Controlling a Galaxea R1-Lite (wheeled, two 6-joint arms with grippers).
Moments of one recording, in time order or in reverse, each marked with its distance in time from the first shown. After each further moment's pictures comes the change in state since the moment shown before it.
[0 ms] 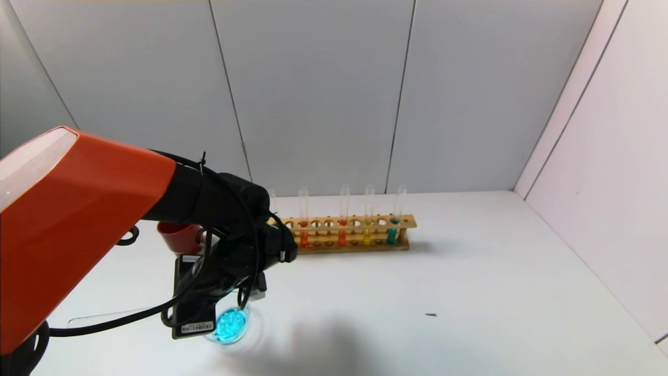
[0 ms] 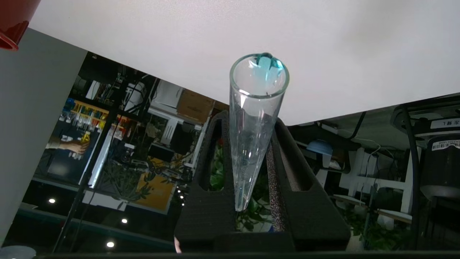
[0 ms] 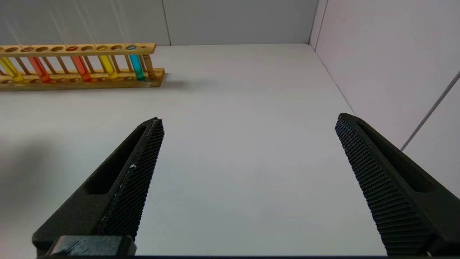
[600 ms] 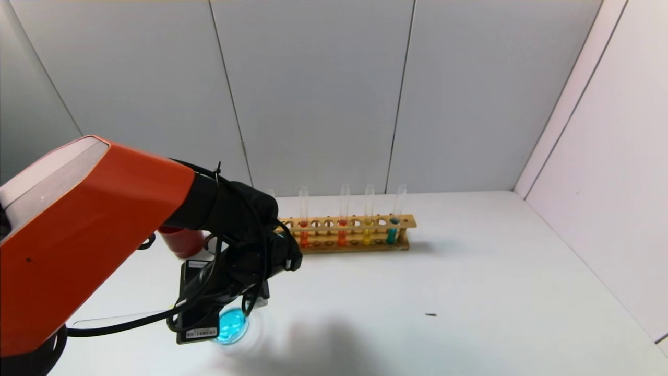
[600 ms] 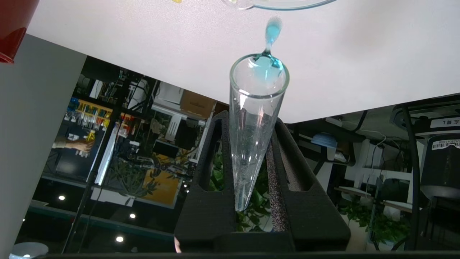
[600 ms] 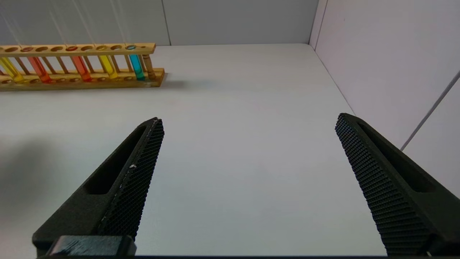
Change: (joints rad) left arm -0.014 0.038 0.006 0.002 0.004 -0.006; right arm 0.000 0.000 0.000 0.000 0.000 0.000
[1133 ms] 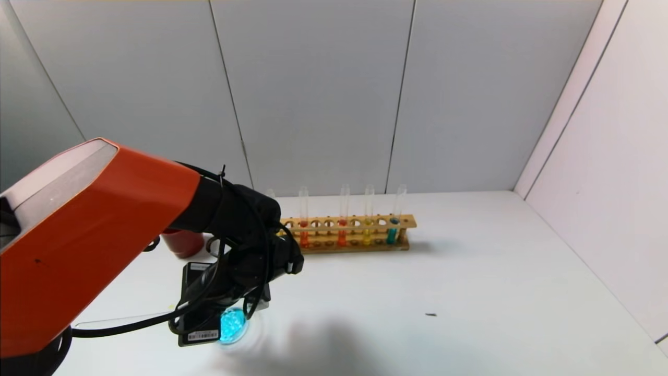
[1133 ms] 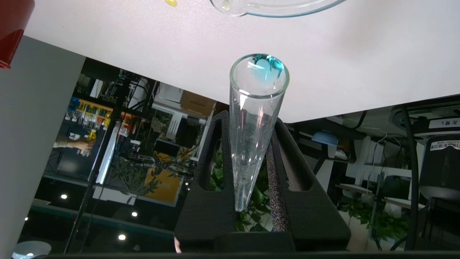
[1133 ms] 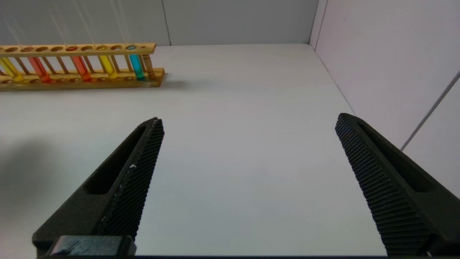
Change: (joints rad) left arm -0.006 0.008 0.005 -0.002 -0.002 -0.007; right arm 0.000 0.000 0.000 0.000 0.000 0.000
